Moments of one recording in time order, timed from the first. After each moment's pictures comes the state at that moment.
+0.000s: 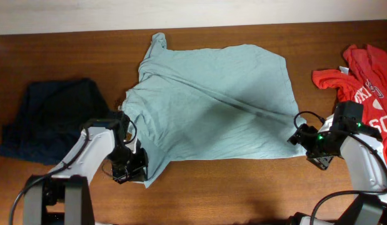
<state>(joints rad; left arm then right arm) -0.09 1.61 0.89 -1.15 0.37 -0.32 -0.40 1.42 0.86 -0.90 -0.27 0.37</state>
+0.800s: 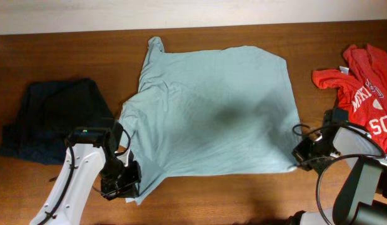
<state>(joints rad) -0.09 1.37 0.90 -1.43 0.32 -0.32 -0.40 1.63 0.81 -0.86 -0.14 0.49</state>
